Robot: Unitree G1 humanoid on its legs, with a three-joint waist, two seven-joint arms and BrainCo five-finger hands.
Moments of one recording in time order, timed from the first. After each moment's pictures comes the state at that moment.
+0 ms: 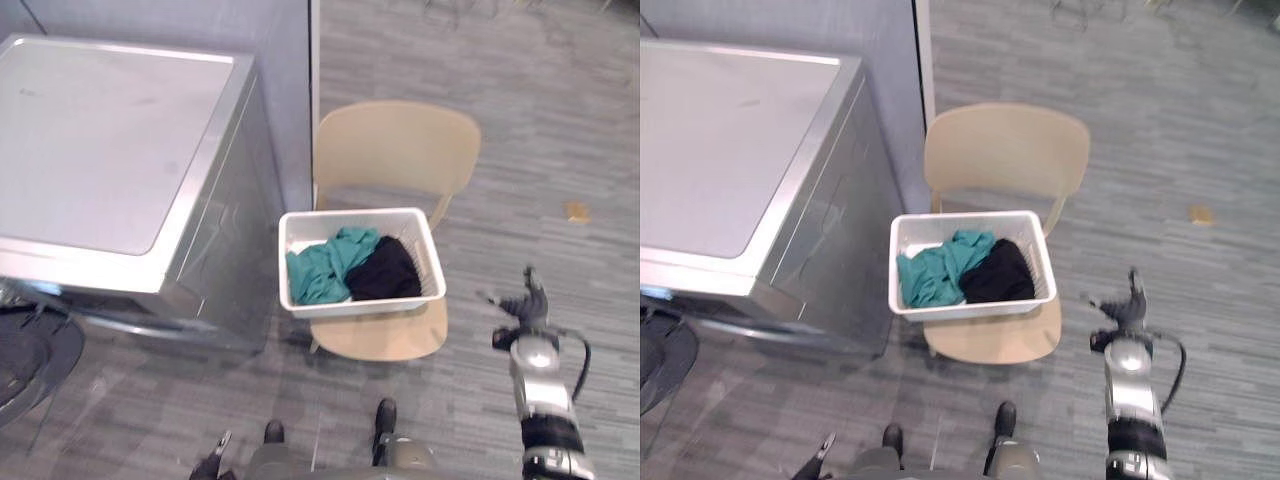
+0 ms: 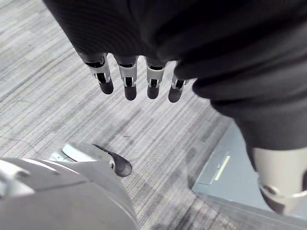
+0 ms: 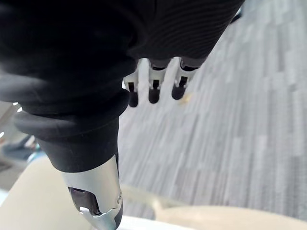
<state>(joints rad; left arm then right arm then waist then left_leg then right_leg) 0.12 0.05 0.35 0.99 -0.19 0.05 0.18 -0.21 -0.28 -0.27 0.35 -0.15 0.07 -0.22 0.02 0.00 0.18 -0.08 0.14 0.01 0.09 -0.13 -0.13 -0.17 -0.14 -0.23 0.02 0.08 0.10</state>
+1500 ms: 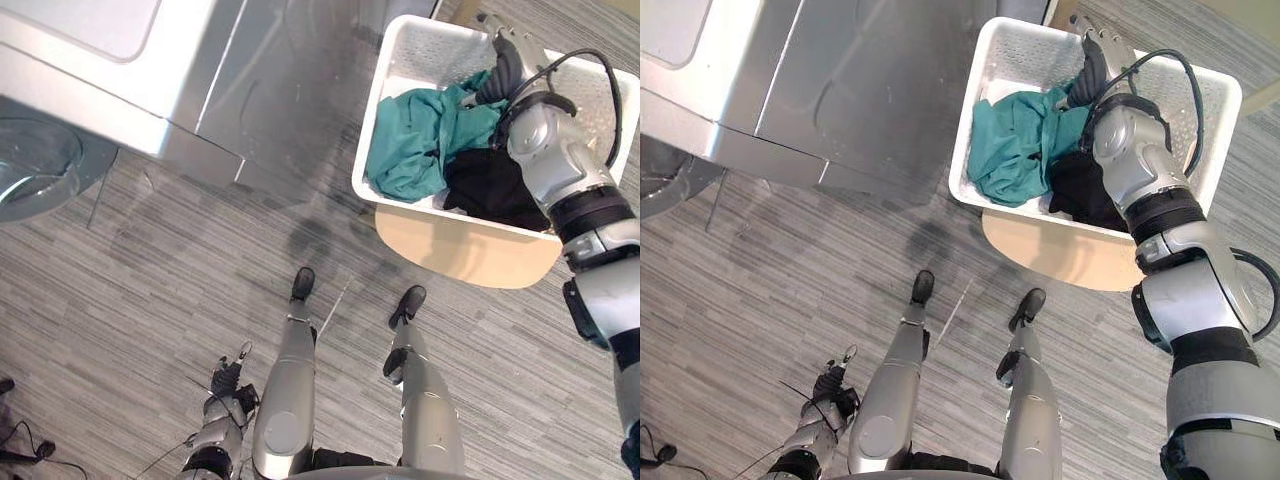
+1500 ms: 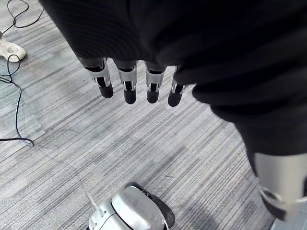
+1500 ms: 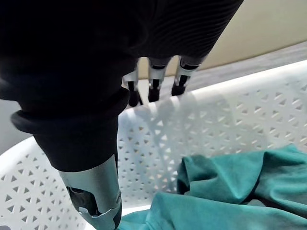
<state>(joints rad) -0.07 0.10 0.07 0.89 -0.39 -0.05 0.29 -1.28 -0.67 0.51 0.85 -0.35 0.06 -0.18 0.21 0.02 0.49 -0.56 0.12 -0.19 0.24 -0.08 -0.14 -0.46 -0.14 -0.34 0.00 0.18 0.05</state>
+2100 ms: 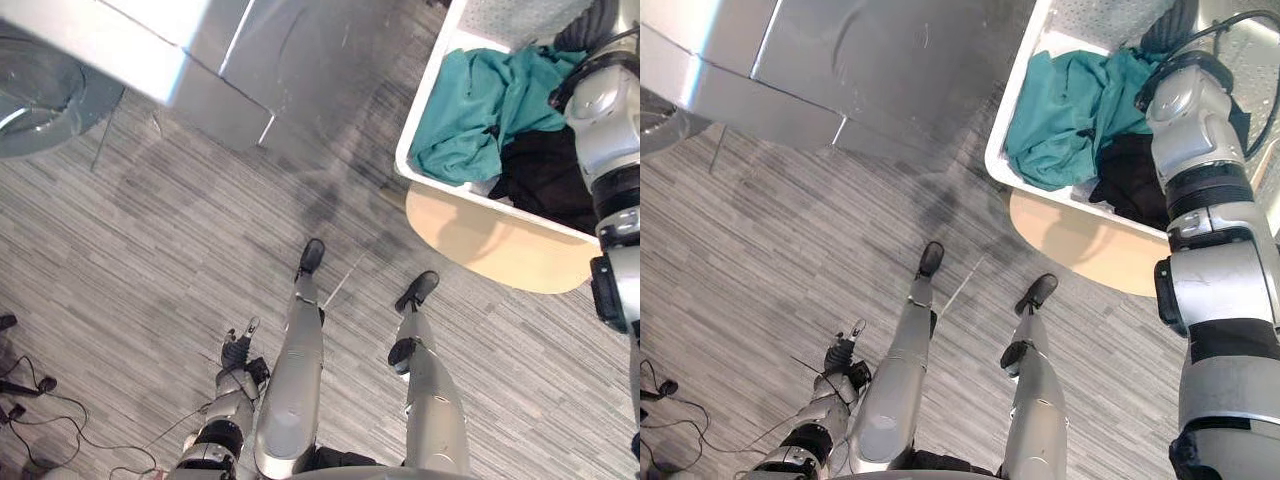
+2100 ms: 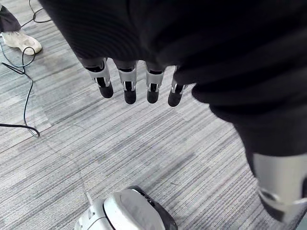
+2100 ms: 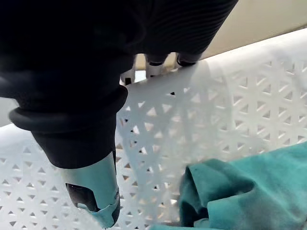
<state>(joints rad) -0.18 0.08 0.00 0.87 -0.42 -0.09 0.34 -1.35 -0.74 0.32 0.96 -0.35 0.05 -0.33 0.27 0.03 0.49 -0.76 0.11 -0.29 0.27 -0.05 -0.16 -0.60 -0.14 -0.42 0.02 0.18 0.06</state>
